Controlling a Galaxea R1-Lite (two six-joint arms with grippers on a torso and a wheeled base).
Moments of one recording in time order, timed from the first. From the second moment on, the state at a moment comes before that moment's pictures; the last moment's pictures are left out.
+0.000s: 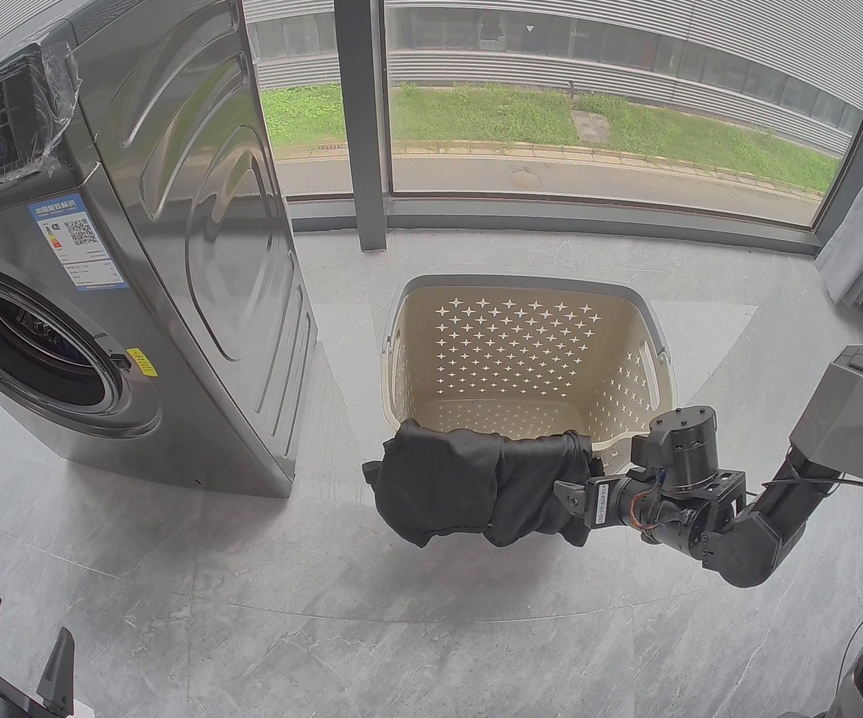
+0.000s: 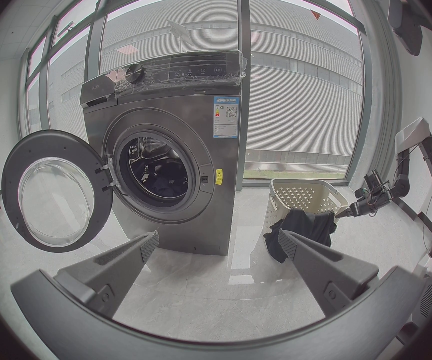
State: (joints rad) left arm 0.00 0.02 -0.02 -0.01 0.03 -0.03; right arm 0.48 2.11 -0.64 -0.94 -0.20 0.26
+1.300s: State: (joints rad) left arm 0.00 0.02 -0.02 -0.01 0.03 -0.04; right arm 0.49 2.41 -0.93 -1.10 -0.18 0.29
